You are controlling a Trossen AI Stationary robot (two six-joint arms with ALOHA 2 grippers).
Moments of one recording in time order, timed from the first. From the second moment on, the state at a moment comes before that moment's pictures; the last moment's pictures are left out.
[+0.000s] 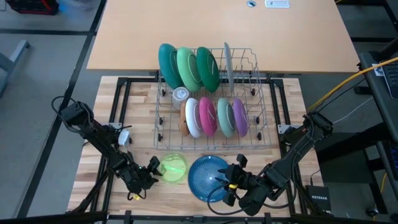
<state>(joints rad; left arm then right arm) -0.85 1.57 0.55 0.04 -0.49 0.05 0.78 1.74 1.55 -0.79 0.77 0.99</state>
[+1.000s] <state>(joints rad) -0.82 1.58 0.55 0.09 -0.49 -0.07 0.78 1.74 1.55 -0.79 0.77 0.96</state>
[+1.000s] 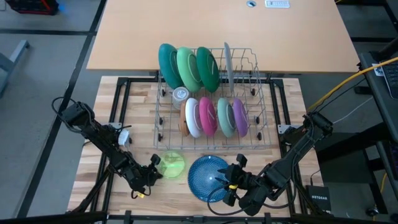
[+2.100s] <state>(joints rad) -0.86 1.38 0.55 0.73 -0.48 -0.44 0.84 1.74 1.72 -0.82 0.76 0.52</state>
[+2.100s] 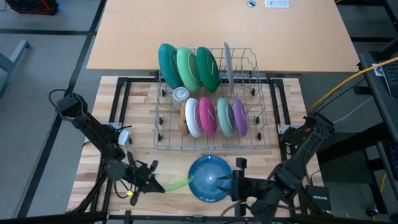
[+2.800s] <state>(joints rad) -0.87 0.97 0.55 0.83 -0.97 -0.17 0.95 1.74 1.77 -1.01 1.03 0.46</state>
